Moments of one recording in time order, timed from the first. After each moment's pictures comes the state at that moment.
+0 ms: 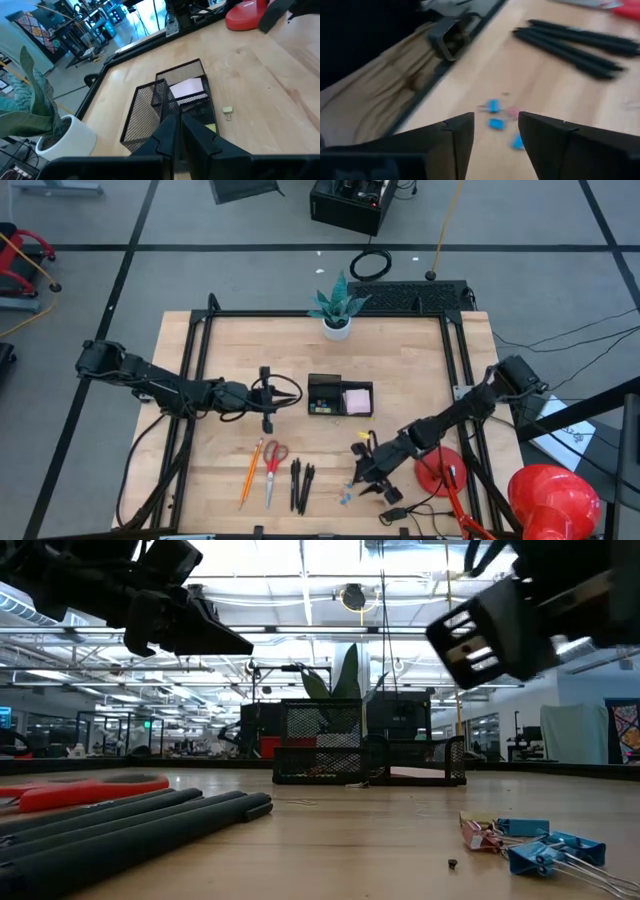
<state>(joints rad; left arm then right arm) -0.17 1.23 0.40 0.53 -0.32 0.34 0.51 1.69 0.77 0.29 -0.19 0.13</state>
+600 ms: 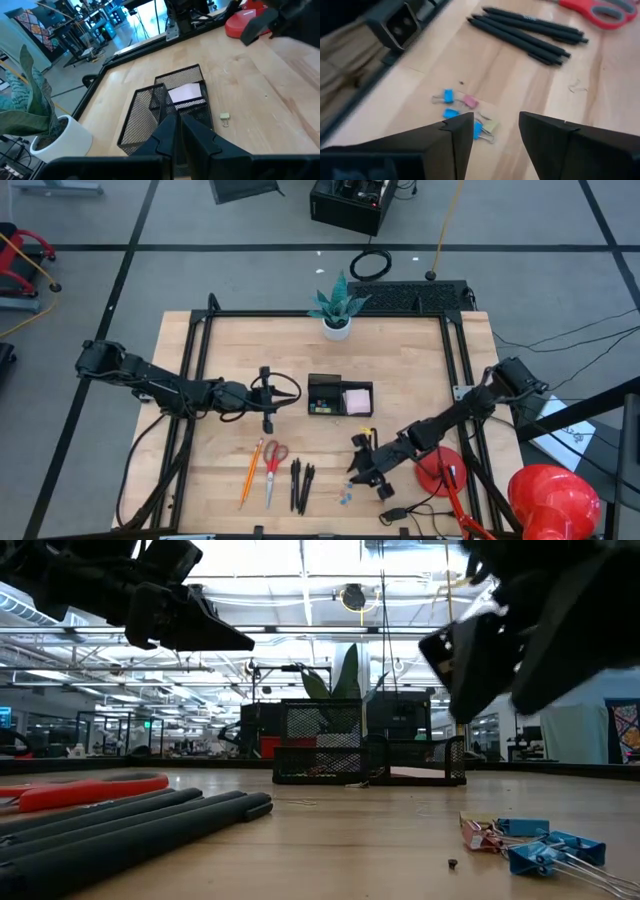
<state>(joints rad) -0.17 1.23 0.40 0.55 -0.31 0.31 0.52 1.71 0.77 0.26 0.02 0.10</state>
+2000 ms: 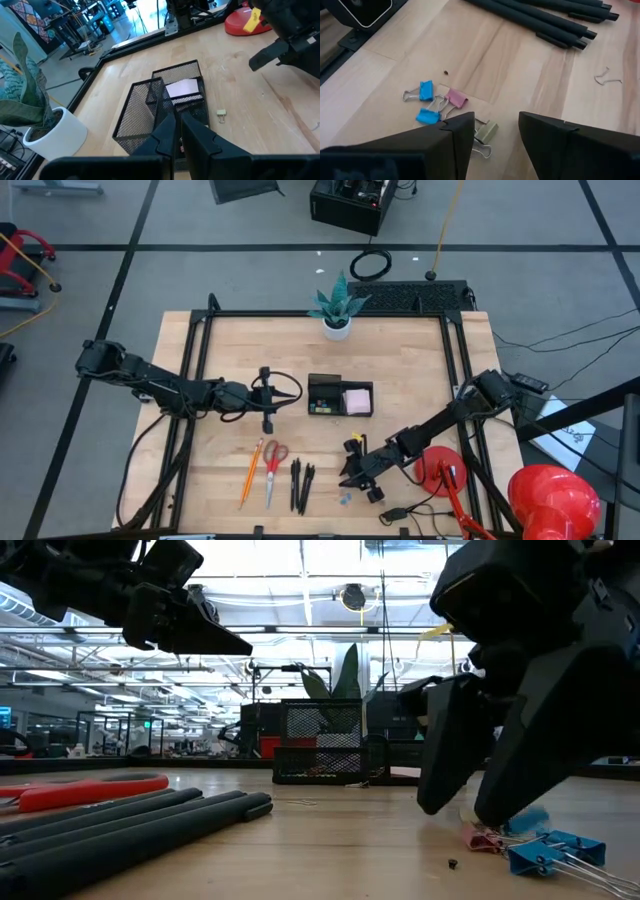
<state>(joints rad) -0.17 1.23 0.40 0.53 -0.31 0.26 0.50 1.91 0.81 0.40 0.03 0.10</state>
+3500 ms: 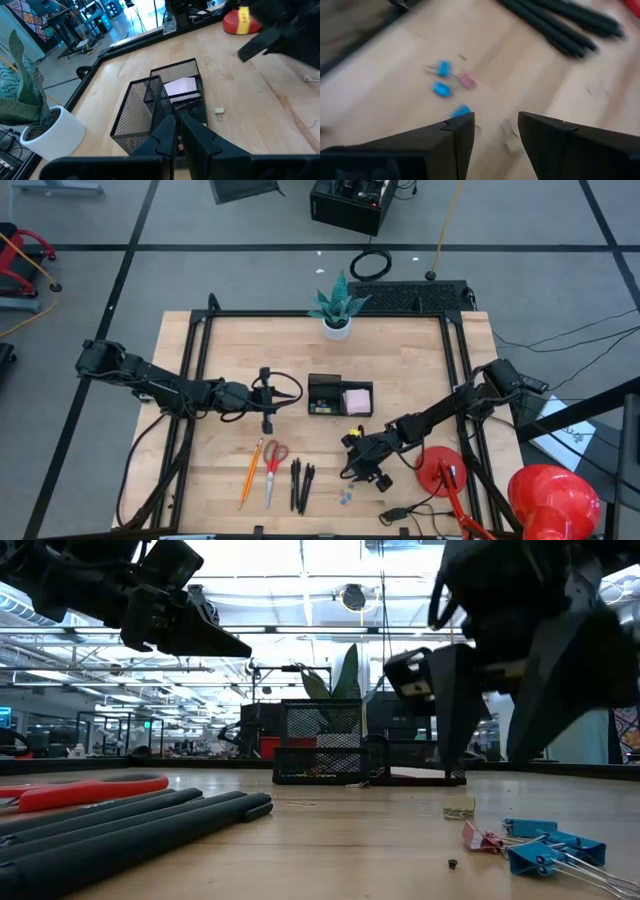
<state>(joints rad) -0.17 1.23 0.40 0.51 -0.31 0.26 0.40 1.79 0.81 0.23 -0.22 -0.15</state>
